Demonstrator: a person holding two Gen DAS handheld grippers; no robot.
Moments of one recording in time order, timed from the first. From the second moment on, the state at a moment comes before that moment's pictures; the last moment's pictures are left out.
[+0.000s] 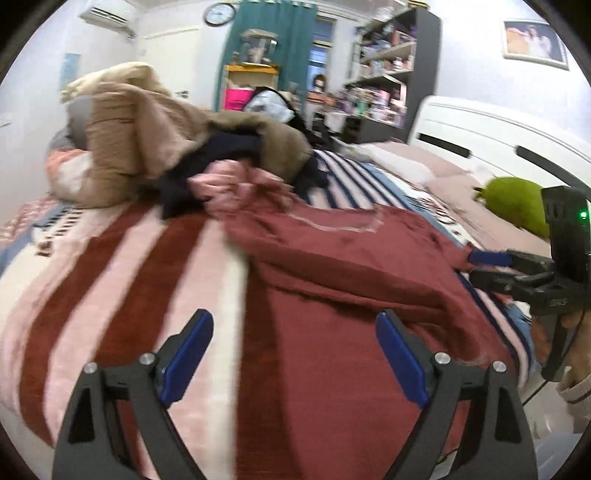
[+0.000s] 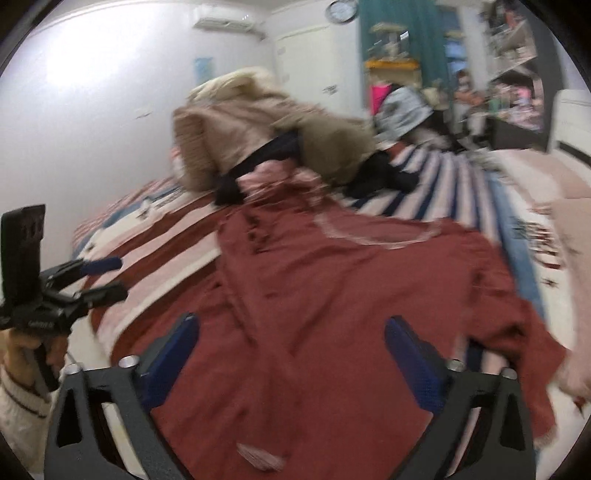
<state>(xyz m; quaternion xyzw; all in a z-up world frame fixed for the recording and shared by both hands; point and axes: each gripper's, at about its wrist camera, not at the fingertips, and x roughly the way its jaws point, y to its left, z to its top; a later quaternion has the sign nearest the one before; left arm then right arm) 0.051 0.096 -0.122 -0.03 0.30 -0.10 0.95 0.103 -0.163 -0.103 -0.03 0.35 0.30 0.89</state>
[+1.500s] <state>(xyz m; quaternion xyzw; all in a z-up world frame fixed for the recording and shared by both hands) 0.082 0.113 -0.131 -0.07 0.31 -0.09 0.95 0.207 -0.112 -0.158 -0.02 0.49 0.36 0.79</state>
